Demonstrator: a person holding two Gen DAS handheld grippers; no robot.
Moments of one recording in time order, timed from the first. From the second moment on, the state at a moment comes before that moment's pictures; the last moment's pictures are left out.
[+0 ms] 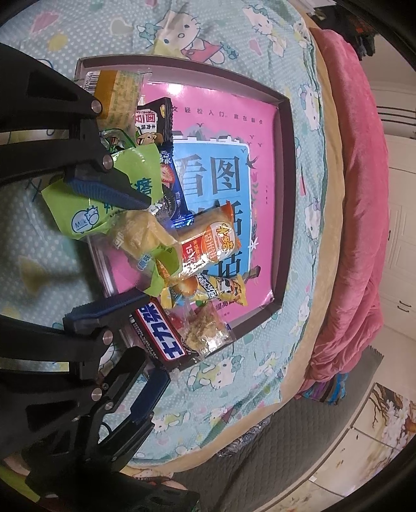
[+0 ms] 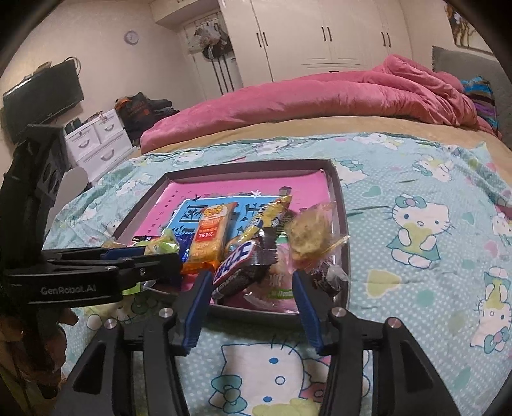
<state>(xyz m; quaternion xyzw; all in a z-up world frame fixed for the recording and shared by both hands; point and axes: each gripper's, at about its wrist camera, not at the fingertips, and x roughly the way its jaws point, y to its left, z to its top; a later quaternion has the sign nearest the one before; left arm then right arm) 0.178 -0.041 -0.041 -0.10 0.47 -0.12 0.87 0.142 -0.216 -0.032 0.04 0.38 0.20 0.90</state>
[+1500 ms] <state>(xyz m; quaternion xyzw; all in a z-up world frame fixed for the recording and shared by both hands) 0.076 -0.025 0.001 -0.07 0.43 -0.06 0.90 0.075 -0.210 0.010 0.00 0.34 0.17 0.93</state>
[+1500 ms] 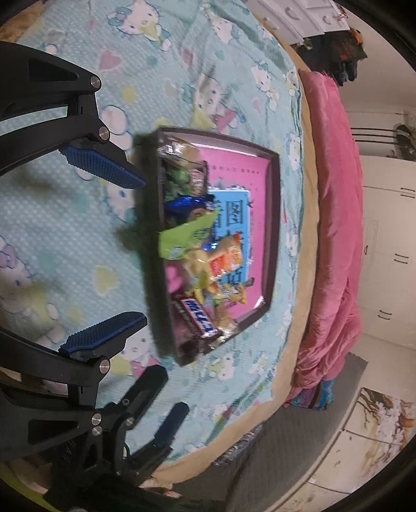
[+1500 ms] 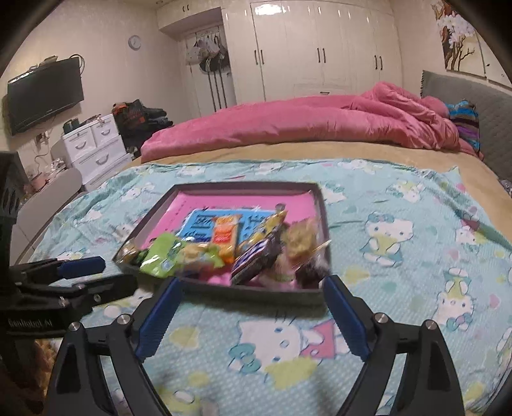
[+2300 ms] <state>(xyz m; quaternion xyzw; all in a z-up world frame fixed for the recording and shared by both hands) 0.062 -0.020 -0.008 -0.08 0.44 -0.05 0.89 0.063 -0.208 -0.009 0.00 0.38 0.14 0.91</state>
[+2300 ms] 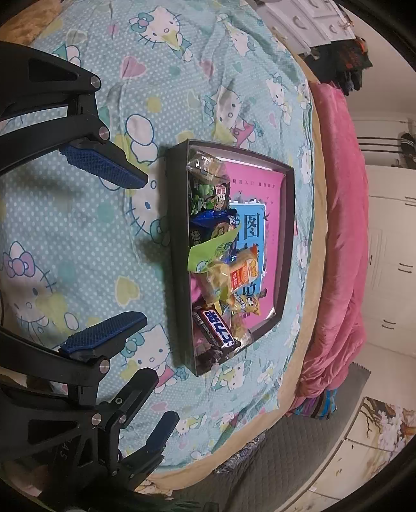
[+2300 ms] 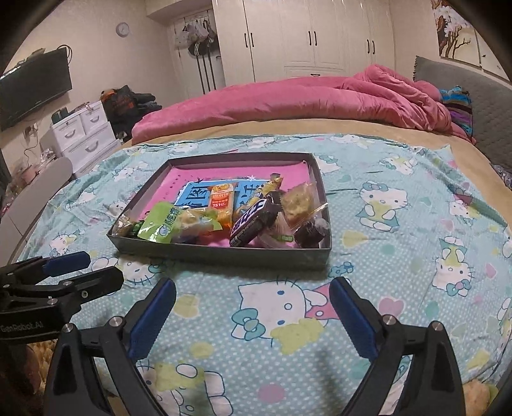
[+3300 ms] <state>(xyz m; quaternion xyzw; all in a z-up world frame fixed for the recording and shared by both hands) 0.061 -0.016 -0.009 -0.08 0.45 -0.03 0.89 0.064 -0.209 -0.010 0.00 0.38 0.14 0.91</state>
